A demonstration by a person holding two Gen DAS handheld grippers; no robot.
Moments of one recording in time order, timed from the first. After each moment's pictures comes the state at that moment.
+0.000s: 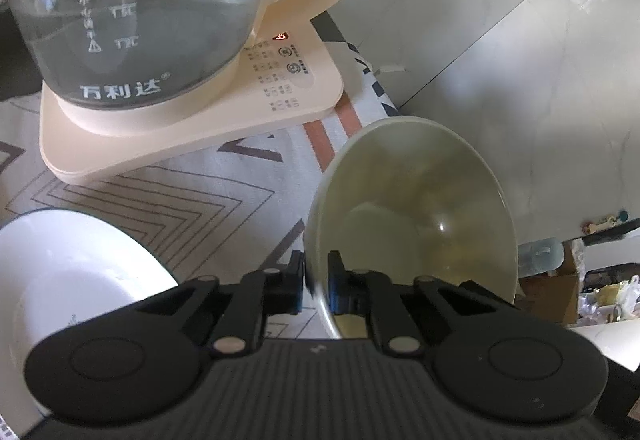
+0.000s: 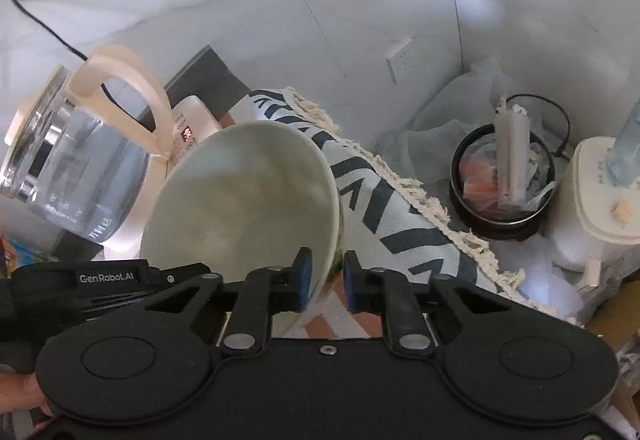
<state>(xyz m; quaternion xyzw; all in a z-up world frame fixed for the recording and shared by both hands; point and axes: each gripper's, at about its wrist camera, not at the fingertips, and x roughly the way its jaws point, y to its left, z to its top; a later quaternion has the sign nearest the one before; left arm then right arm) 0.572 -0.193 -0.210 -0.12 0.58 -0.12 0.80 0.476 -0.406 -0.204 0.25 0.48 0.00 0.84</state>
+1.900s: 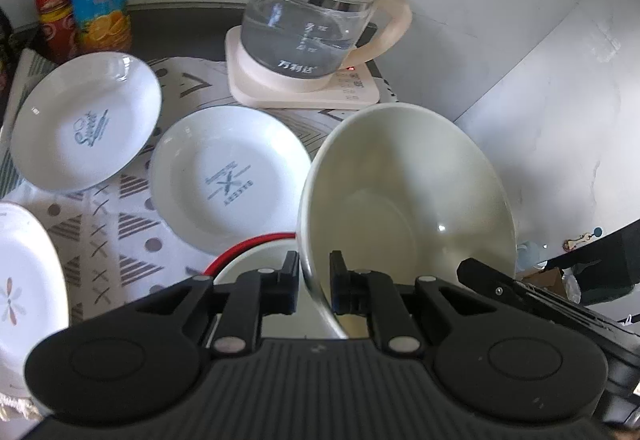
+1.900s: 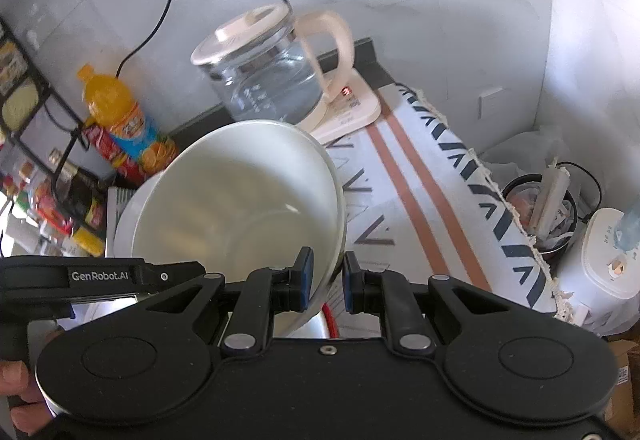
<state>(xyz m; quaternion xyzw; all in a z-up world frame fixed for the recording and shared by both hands) 0.374 -0.130 -0.092 -0.17 0.52 -0.03 0.84 0.350 -0.339 -0.098 0.12 0.45 0.14 0.87</state>
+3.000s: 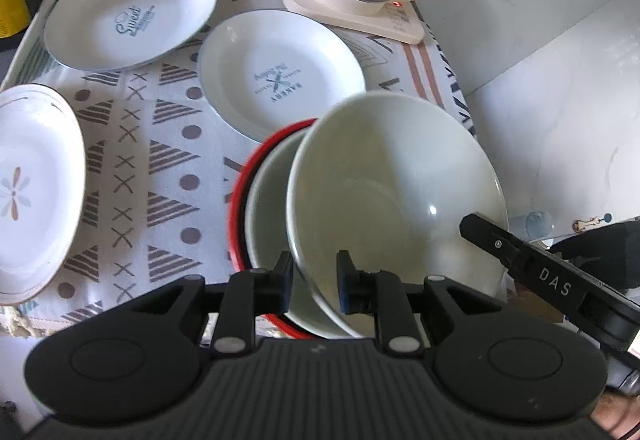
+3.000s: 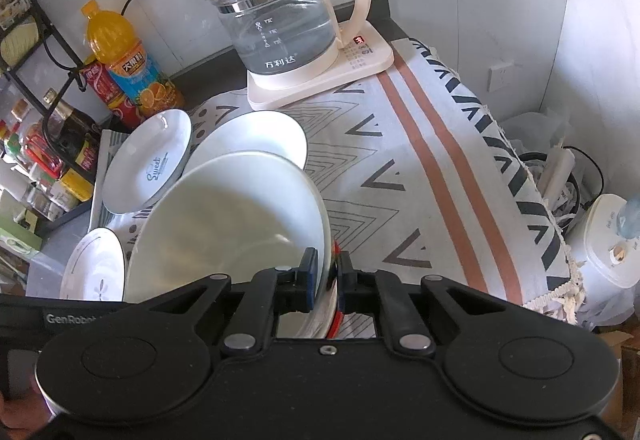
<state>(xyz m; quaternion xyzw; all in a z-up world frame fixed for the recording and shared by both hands) 0.324 -0.109 -0.128 -0.21 0.58 0.00 0.79 0.333 -0.319 -0.132 0.08 0.49 0.15 0.86</state>
